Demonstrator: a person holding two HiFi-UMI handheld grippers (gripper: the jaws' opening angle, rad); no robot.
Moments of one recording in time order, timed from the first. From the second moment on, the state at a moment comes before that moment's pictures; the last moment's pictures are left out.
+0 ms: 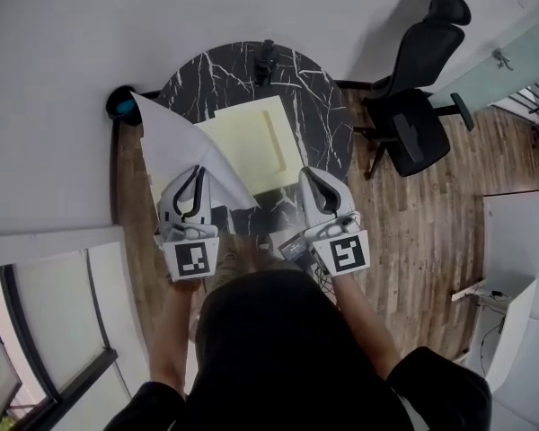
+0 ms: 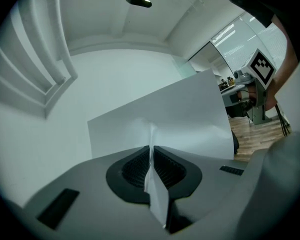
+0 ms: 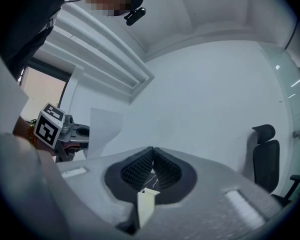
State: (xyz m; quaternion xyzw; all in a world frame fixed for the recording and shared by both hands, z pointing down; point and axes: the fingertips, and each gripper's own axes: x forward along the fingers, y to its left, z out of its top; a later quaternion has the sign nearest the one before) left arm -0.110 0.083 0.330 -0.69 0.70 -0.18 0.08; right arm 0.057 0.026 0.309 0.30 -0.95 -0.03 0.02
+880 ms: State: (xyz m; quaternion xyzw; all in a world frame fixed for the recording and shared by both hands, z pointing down) left arm -0.157 0.022 0.394 -0.73 0.67 -0.16 0.01; right arm 0.019 -0.046 0.312 0.35 -0.93 -0.06 0.08
